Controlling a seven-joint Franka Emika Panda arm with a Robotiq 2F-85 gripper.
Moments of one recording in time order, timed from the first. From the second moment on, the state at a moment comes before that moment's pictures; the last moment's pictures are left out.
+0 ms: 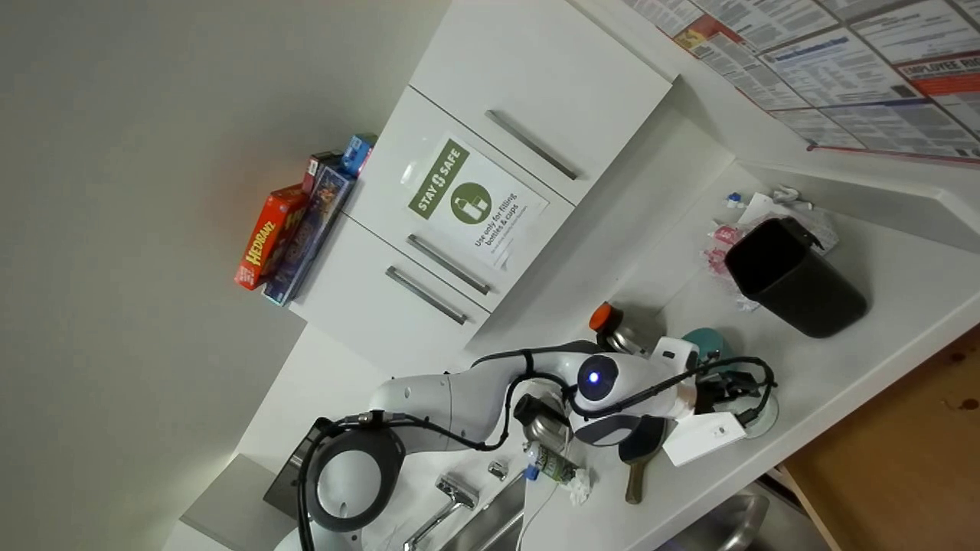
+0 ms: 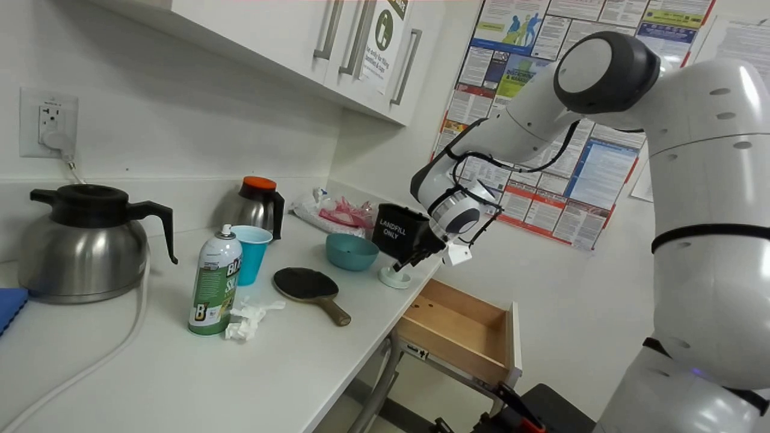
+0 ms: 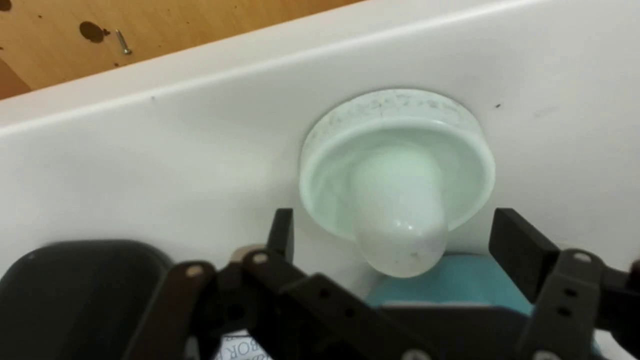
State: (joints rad) arm -0.09 0.46 -0.16 -2.14 1.18 2.92 -1.54
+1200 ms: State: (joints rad) arm -0.07 0.57 -0.18 -2.02 1.16 2.91 -1.46
